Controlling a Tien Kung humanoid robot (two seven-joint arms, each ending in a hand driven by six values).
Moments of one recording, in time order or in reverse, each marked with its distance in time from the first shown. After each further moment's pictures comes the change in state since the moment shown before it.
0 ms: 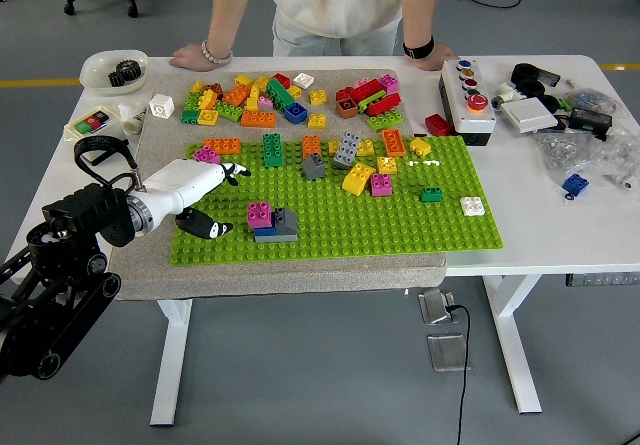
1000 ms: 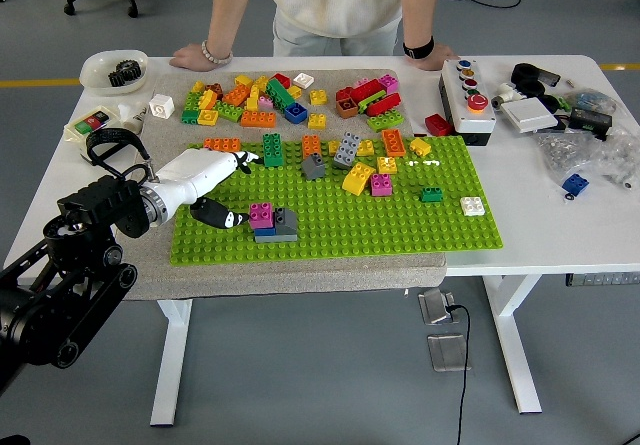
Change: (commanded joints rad) left arm -0.039 -0.046 0.007 0.038 0.000 0.024 -0.003; right arm 0.000 0.001 -0.002 0.000 -0.007 0.001 0.000
